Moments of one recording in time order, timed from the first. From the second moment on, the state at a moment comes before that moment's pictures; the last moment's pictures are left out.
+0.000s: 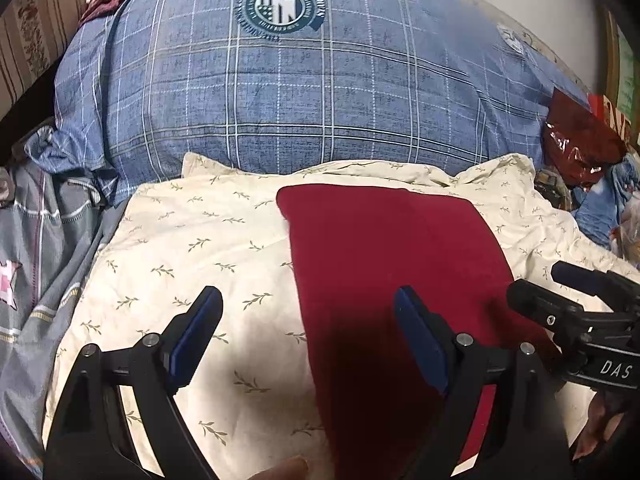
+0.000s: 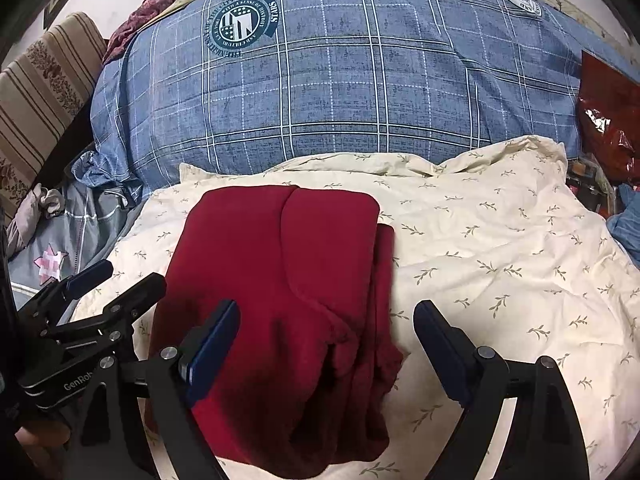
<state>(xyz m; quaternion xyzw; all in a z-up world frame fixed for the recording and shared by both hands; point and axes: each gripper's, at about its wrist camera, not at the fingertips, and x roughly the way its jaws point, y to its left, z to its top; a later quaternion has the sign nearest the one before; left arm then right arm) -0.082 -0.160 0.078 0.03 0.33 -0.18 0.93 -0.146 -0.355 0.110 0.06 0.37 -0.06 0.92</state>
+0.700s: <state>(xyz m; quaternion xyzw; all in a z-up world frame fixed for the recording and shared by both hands) -0.080 -0.160 0.074 0.04 0.32 -0.16 0.93 -0.134 -0.344 0.104 0.05 0.38 -0.05 0.92</state>
